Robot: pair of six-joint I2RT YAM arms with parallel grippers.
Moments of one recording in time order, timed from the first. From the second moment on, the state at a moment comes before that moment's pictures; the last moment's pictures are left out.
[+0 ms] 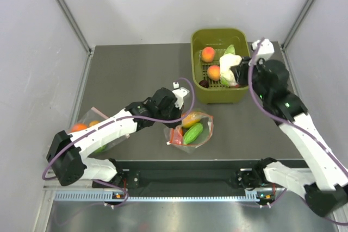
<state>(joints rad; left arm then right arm) -0.85 1.32 0.99 -0.47 0.11 -0.25 0.52 0.92 1.17 -0.40 0.25 0.13</state>
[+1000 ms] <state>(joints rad) -0.85 1.28 0.99 -0.47 0.11 -0.24 0.27 1.34 1.19 -0.20 -0.12 0.16</state>
